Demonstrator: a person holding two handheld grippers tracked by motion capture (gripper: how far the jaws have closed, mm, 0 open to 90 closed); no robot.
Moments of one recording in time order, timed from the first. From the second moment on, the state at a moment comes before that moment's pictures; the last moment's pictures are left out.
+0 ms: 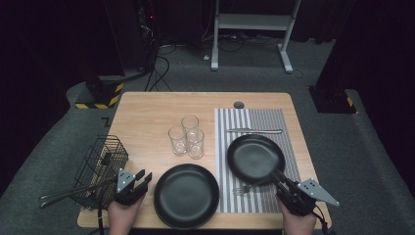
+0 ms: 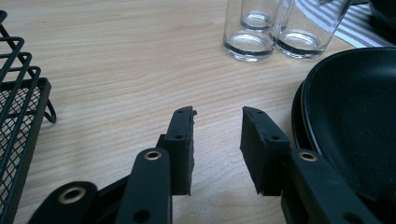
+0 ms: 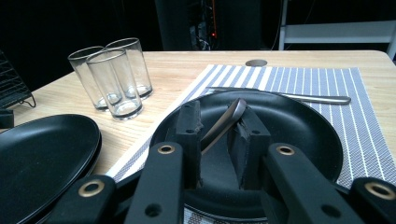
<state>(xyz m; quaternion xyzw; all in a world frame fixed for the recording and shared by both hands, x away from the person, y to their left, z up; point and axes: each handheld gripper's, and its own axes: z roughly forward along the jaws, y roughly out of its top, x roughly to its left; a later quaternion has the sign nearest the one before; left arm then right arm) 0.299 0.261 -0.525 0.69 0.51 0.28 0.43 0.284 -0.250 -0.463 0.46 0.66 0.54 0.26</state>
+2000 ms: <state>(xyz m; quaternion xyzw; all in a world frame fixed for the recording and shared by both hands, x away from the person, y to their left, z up) 0.299 0.259 -0.525 0.70 0.50 0.29 0.42 0.285 -0.278 -0.499 0.51 0.64 0.52 0.25</state>
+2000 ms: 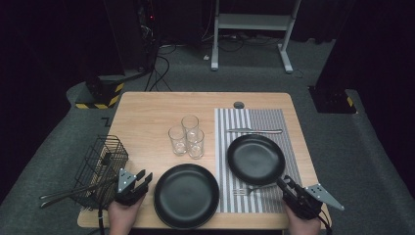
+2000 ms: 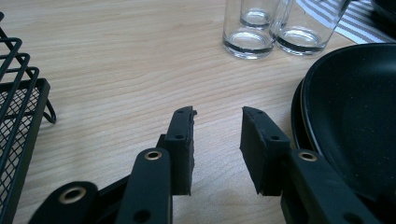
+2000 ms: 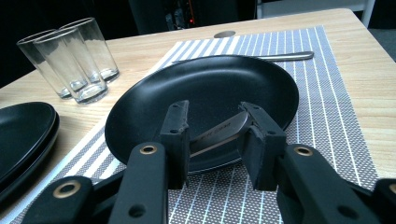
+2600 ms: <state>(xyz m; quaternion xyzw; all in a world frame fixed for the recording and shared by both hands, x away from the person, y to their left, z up) 0.299 0.260 -0.524 0.70 0.50 0.28 0.42 0.287 -0.282 -0.505 0.52 0.63 0.52 0.24</state>
